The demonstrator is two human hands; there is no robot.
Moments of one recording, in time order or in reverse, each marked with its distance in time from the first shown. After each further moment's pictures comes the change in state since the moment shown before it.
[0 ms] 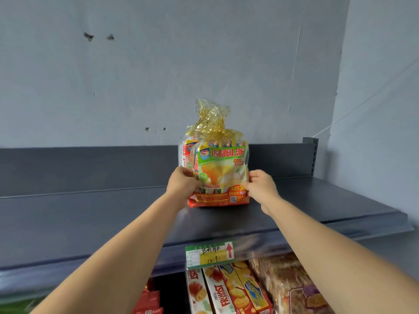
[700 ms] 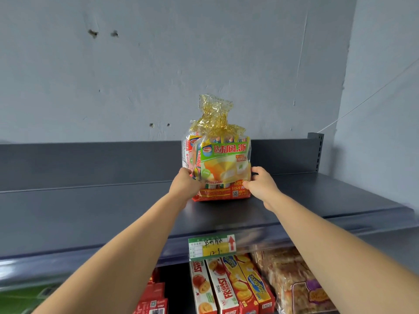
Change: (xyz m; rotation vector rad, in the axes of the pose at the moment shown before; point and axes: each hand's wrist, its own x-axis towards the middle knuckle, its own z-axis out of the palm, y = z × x) left_hand -0.009 -0.010 -0.003 0.338 -0.016 0.020; right_hand 0.000 0.004 0.002 -0.099 -0.107 0.042
